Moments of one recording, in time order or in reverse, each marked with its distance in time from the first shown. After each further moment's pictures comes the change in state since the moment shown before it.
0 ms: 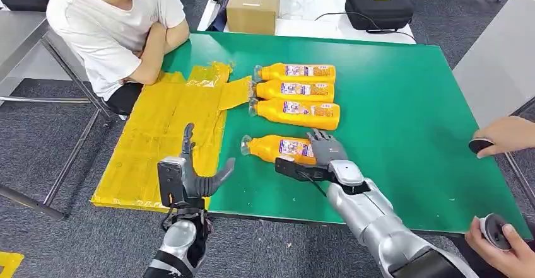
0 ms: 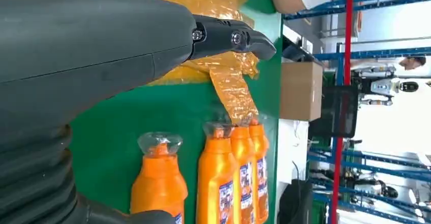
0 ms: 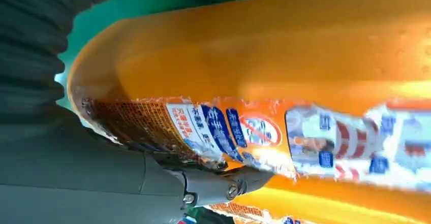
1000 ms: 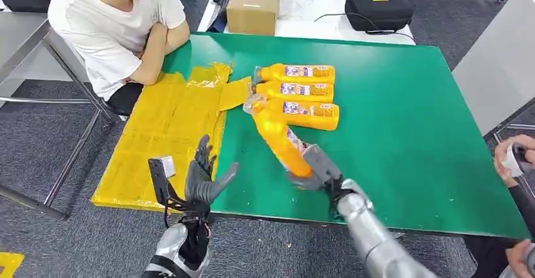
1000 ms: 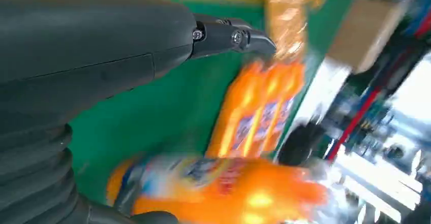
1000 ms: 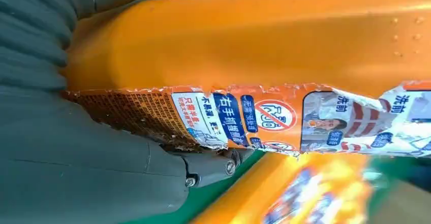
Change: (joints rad) left arm 0.060 -0.004 0.011 -0.033 0.387 -0.327 0.164; right arm 0.243 0.029 -0.279 -0.211 -0.842 0.056 -0.543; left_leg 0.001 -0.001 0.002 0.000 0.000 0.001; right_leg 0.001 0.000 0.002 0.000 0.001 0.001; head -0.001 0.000
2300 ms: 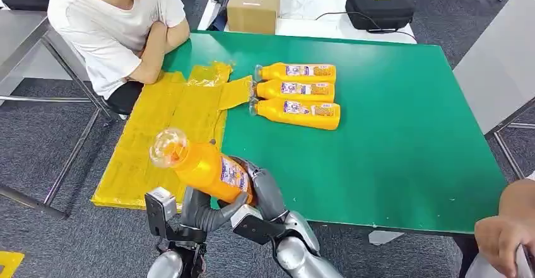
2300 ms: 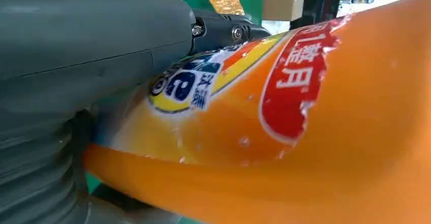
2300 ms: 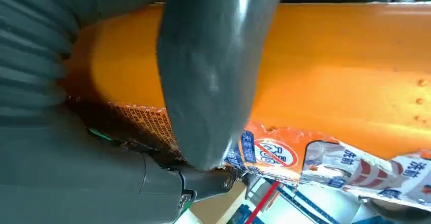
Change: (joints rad) left arm 0.146 0.091 -0.145 -0.239 -0.280 -0.006 -0.142; right arm 0.183 0.145 0.327 -0.266 0.219 -0.364 -0.179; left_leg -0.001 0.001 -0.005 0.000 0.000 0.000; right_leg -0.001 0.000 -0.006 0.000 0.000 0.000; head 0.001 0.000
